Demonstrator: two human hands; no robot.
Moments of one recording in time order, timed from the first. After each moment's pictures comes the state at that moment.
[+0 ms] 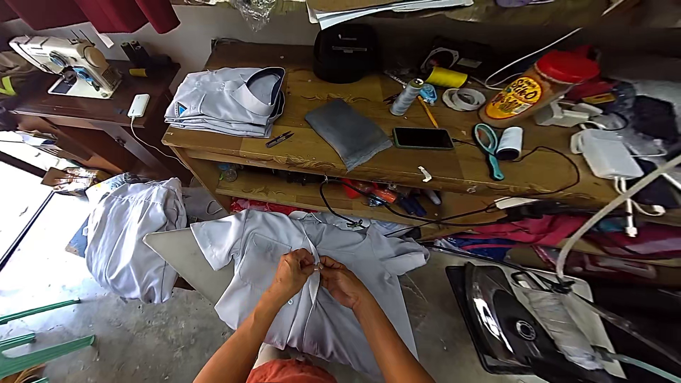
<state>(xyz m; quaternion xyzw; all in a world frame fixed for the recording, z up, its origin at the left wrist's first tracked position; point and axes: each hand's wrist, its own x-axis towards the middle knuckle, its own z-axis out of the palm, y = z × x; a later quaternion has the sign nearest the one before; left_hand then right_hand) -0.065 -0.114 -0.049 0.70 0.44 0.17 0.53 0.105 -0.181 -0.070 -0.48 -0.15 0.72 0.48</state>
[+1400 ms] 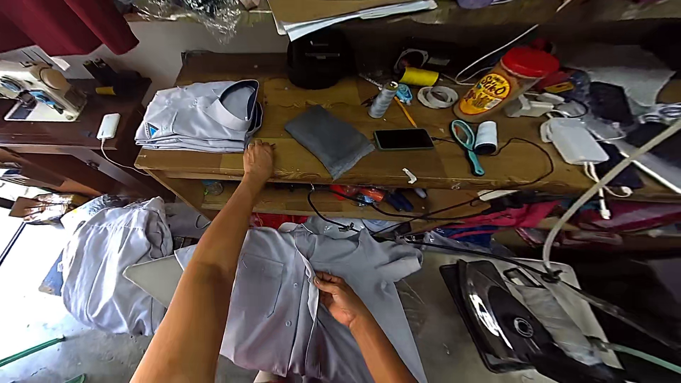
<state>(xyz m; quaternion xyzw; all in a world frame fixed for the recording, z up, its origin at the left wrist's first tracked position) 0.014 0.175 0.041 0.83 0.55 0.02 0.10 0.095 -0.181 -0.063 -0.54 -0.06 0.67 0.51</state>
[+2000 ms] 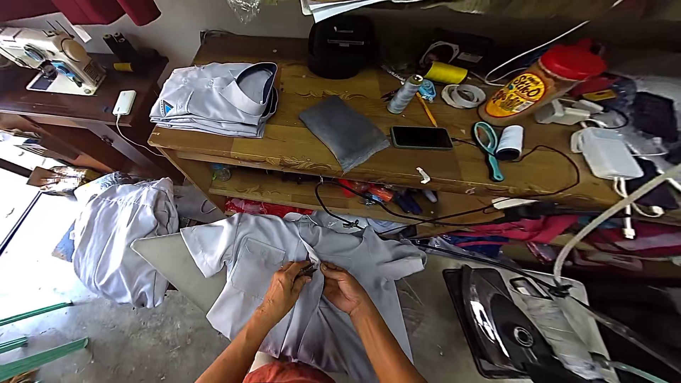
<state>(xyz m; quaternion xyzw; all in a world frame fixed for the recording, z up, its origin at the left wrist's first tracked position) -0.073 -0.135 -0.086 0.76 0.40 0.25 0.45 0.109 -0.179 -0.063 -0.47 0.01 0.71 0.53</state>
